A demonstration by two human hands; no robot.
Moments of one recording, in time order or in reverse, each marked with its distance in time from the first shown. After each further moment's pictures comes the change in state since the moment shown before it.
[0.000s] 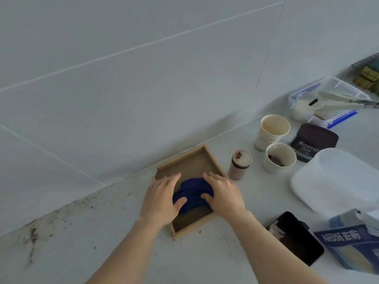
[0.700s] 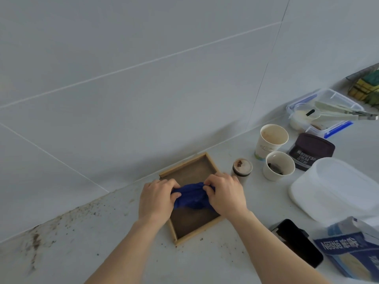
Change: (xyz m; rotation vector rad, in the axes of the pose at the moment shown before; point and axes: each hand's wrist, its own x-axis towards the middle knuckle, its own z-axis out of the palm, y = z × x) left_hand 0.003 0.001 -0.030 0.019 0.185 -0.010; right_hand 0.006 -0.013 -0.022 0.068 0.284 -0.015
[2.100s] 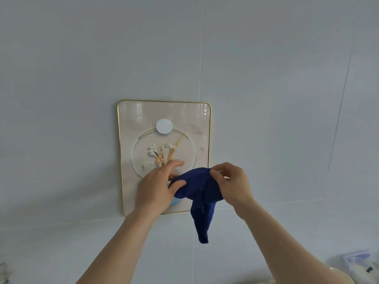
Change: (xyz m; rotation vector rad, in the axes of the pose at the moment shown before) left_hand -0.188 -0.162 -0.441 -0.240 0.838 0.128; right_hand -0.073 -0.467 -0.231 0.688 0.313 -0.319
